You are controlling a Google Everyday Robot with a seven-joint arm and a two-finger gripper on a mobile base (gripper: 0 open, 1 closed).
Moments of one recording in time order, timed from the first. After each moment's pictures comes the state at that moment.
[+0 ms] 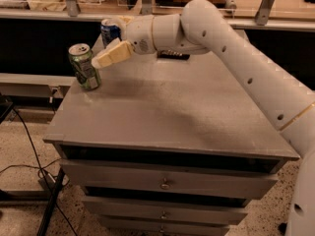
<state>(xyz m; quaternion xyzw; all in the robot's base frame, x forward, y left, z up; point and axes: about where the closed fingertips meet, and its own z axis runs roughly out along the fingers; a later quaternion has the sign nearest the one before) 0.665 0.130 0.951 -0.53 0.55 0.36 0.53</state>
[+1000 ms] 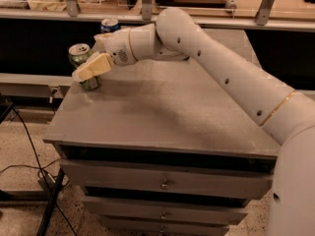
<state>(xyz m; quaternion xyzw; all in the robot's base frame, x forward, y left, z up) 0.646 0.185 0.912 -0.54 0.58 0.40 0.46</state>
